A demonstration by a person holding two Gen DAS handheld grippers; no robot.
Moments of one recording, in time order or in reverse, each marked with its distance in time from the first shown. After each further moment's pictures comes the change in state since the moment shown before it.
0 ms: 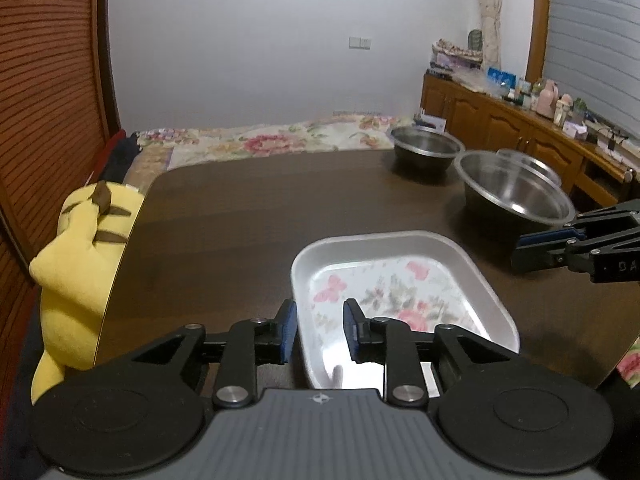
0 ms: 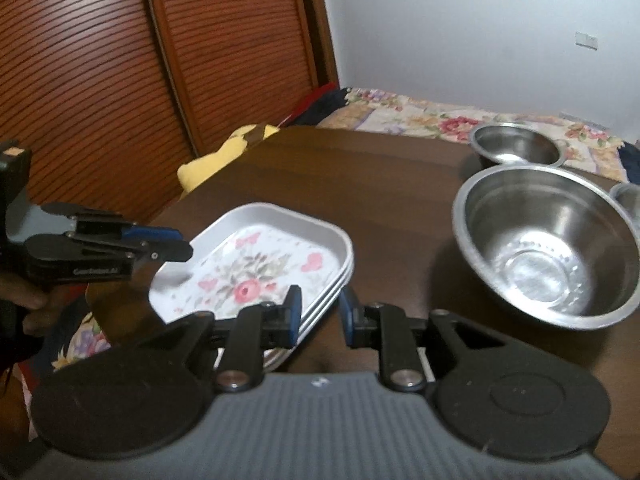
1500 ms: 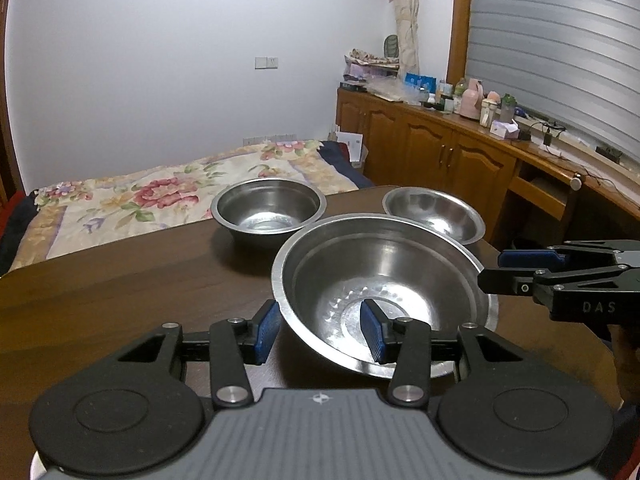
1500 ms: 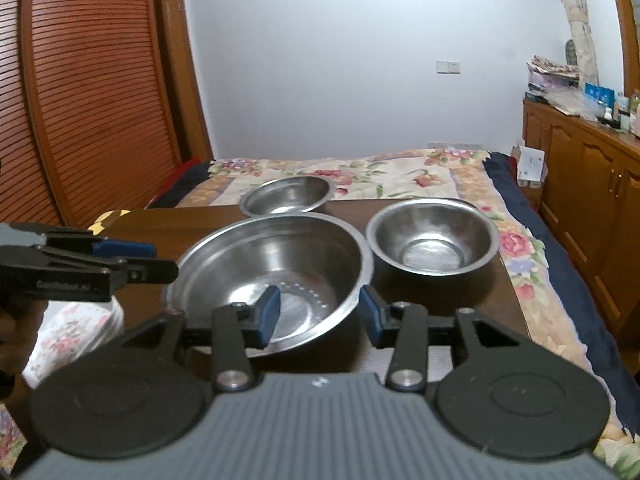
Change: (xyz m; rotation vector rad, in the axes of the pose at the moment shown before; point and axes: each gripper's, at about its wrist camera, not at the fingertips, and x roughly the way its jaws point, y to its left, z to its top) left arm 0.101 -0.143 0.082 0.113 -0.051 -0.197; right arm -0.046 -0.137 -0.029 0.170 -0.203 -0.307
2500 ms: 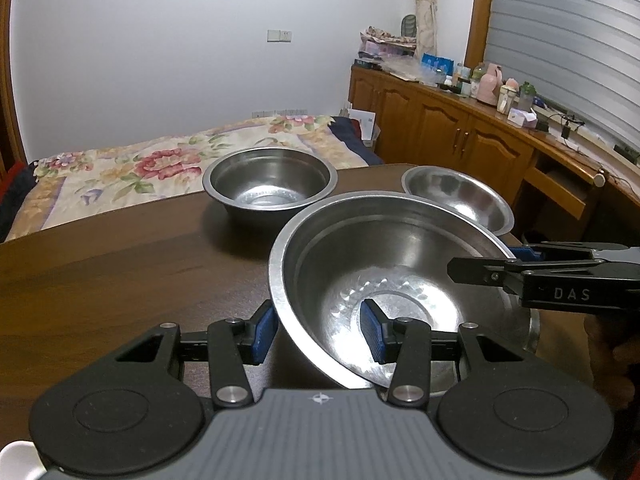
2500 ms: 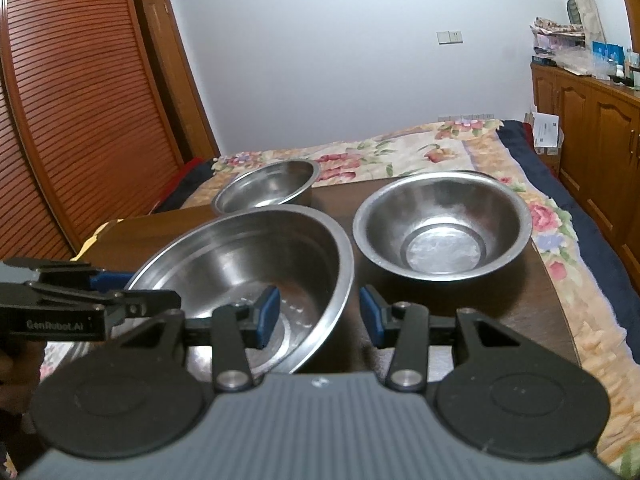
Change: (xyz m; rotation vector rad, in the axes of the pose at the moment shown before) left arm 0.040 0.005 0.003 -0.046 0.074 0.019; right arm 0.047 -0.025 0.003 0.085 0.046 0.077
